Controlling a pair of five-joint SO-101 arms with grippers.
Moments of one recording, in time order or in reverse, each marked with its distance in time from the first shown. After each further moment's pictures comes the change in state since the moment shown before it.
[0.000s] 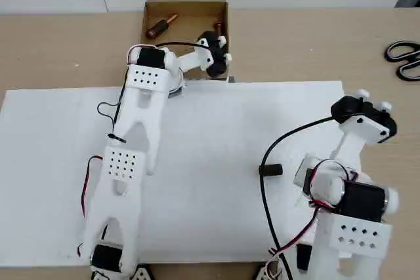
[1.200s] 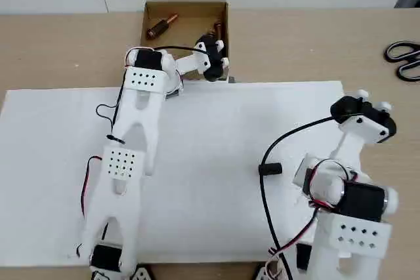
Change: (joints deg) left arm -1.3 2.8 -2.0 1.4 -2.7; right arm 0.0 0.0 0.0 0.0 0.0
